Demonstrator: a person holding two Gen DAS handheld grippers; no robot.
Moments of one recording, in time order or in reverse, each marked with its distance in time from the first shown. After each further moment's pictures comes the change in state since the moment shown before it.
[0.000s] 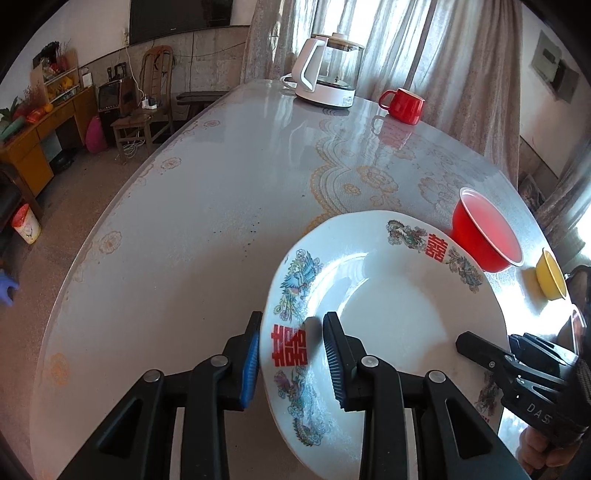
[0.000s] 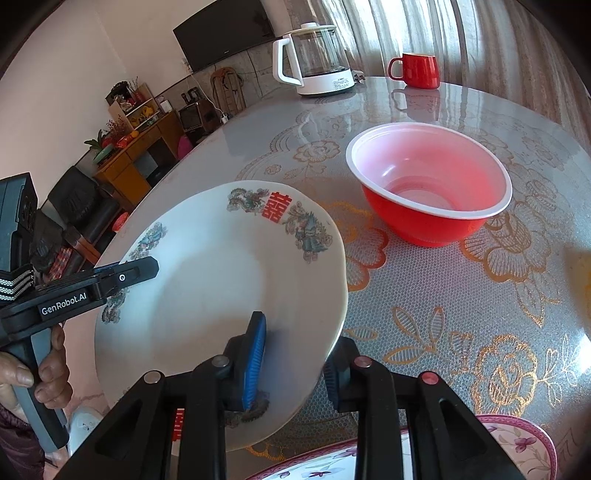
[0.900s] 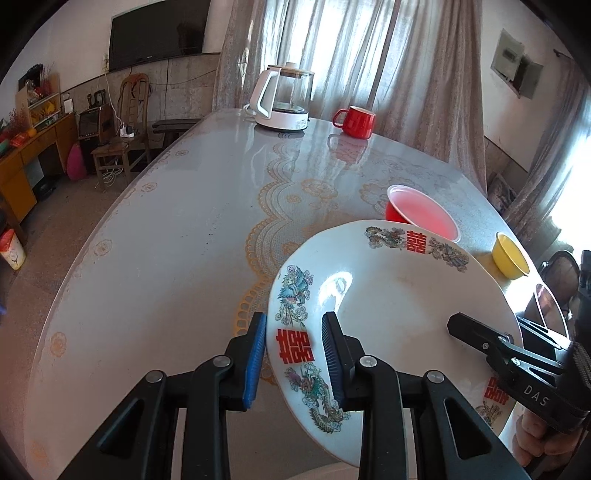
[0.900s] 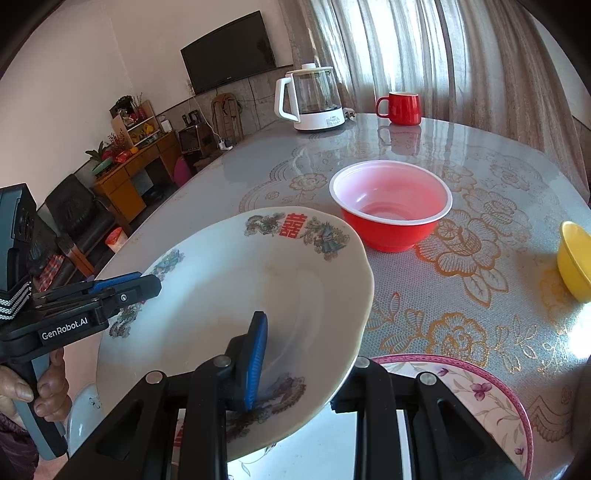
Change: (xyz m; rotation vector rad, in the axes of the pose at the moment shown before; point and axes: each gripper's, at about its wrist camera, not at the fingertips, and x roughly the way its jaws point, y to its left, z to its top) left arm -0.053 -0.030 -0.033 0.081 -0.105 -0.095; right arm -0.059 0.009 -0.030 -0.026 -0.148 -0.055
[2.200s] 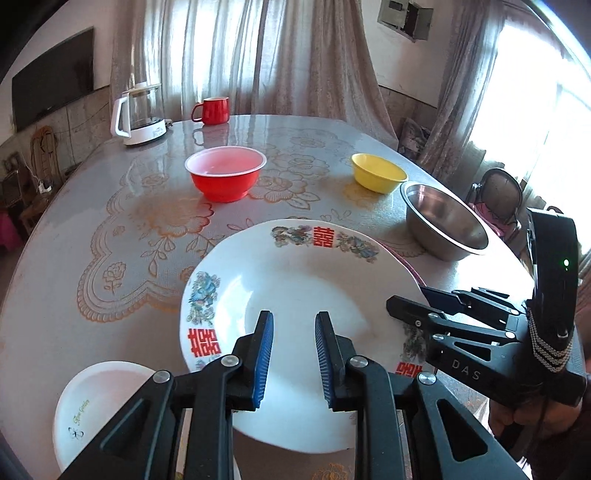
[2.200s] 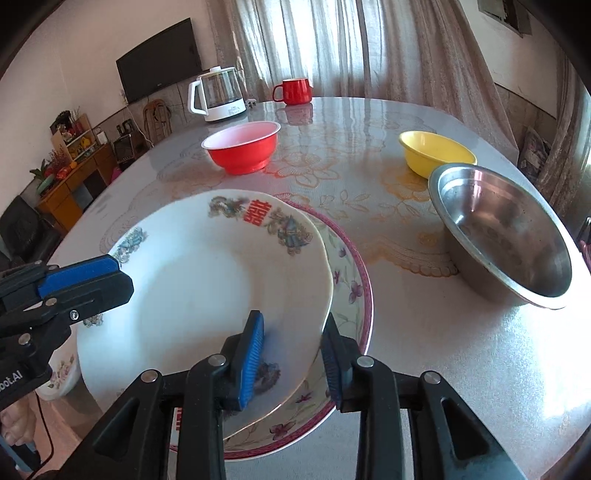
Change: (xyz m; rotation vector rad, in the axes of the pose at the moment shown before) left arm -0.047 -0.143 -0.076 0.285 0.033 -0.213; right arm -0.097 -0.070 -0.102 0.143 0.006 -0.242
